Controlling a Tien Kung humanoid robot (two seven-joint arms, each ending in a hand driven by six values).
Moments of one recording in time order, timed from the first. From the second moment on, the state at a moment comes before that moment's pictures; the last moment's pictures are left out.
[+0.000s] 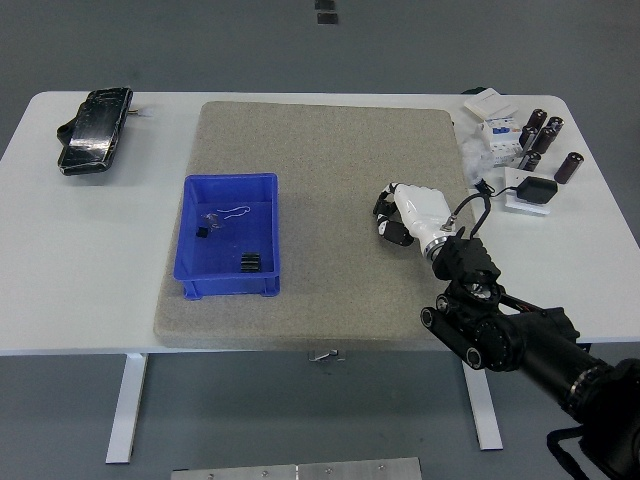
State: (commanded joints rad) left arm 0.06 0.11 -1.22 -0.18 1.07 0.02 0.17; right arm 0.66 -0.02 0.70 0.63 -2.01 -0.40 -0.17
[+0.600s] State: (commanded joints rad) left arm 0.06 0.11 -1.22 -0.18 1.06 0.02 0.17; right arm 0.66 -0.03 0.60 0.94 -2.00 -0.42 -0.21
